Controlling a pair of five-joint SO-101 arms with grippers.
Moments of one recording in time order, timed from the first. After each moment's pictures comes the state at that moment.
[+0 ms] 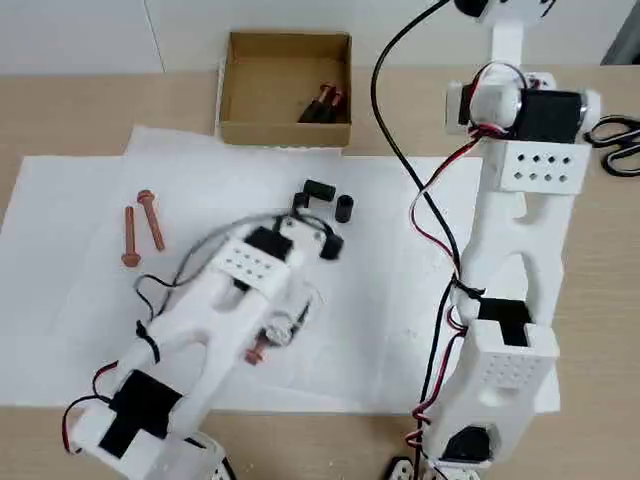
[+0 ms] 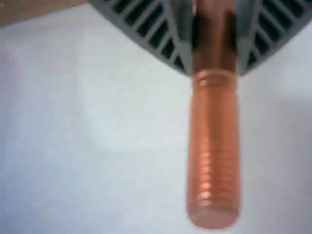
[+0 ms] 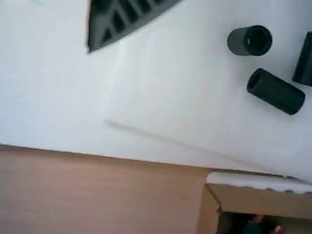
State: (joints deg) left arm 22.8 -1.0 25.0 89.2 7.0; right arm 1.5 23.7 -63.6 96.6 3.6
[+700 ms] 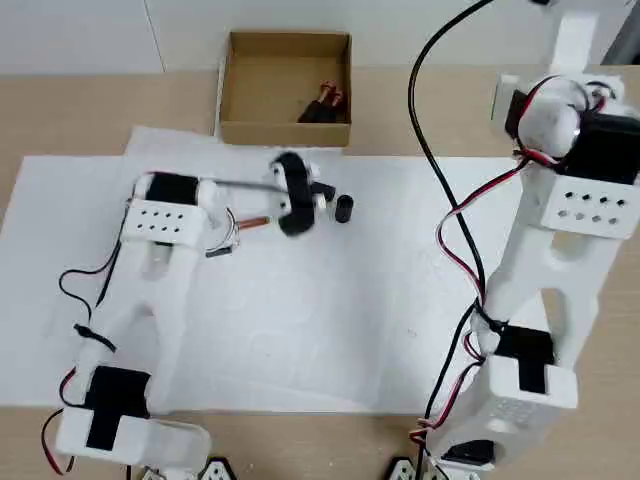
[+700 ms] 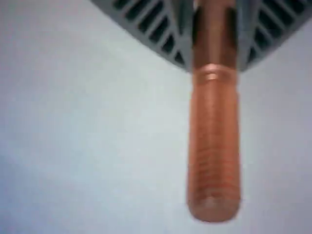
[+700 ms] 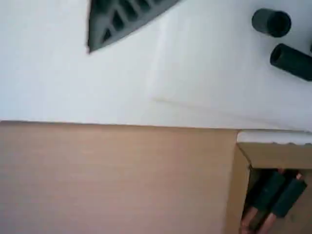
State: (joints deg) left arm 3.3 -1.0 15.3 71.0 -70.5; right arm 6.4 10.5 -58.4 96.6 3.6
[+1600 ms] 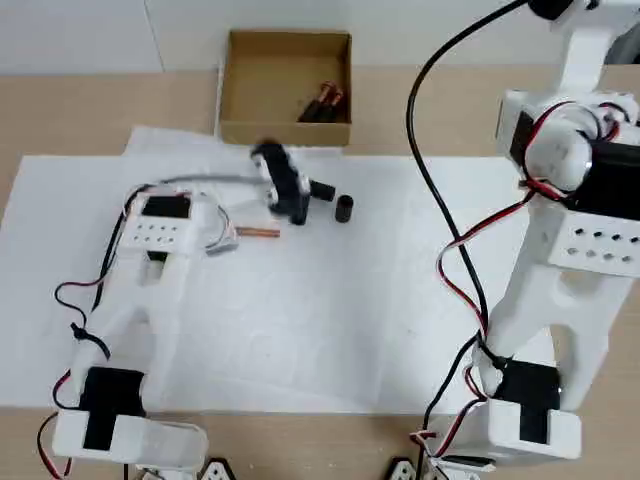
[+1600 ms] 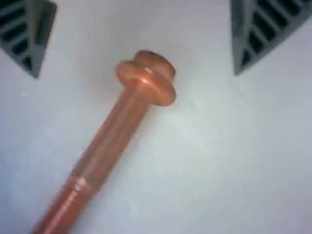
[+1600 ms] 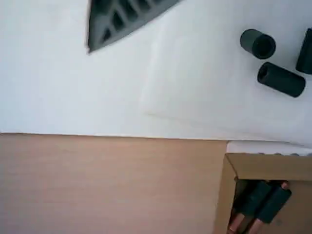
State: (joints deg) left arm 0.1 -1.0 19.9 55.7 -52.8; right arm 6.4 -0.1 -49.7 96.6 3.6
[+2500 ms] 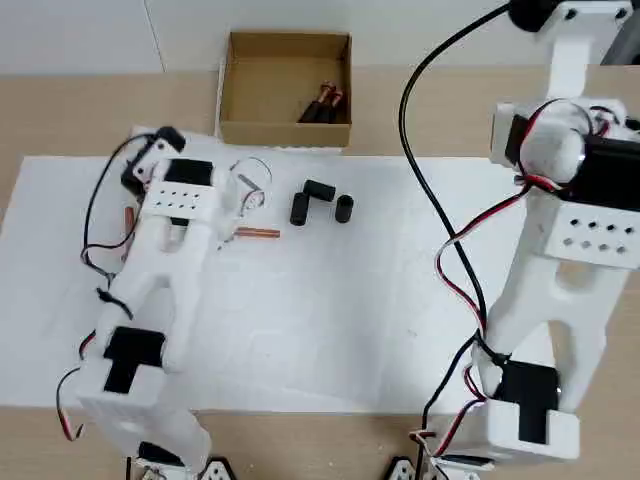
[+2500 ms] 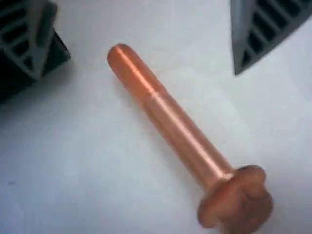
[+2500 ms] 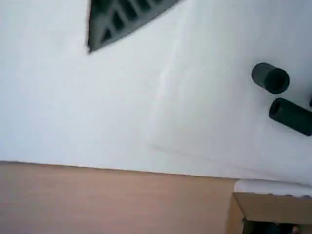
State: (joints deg) left arm 4.7 13.1 3.6 73.4 66.9; right arm 6.4 -1.1 -45.4 96.6 7.3
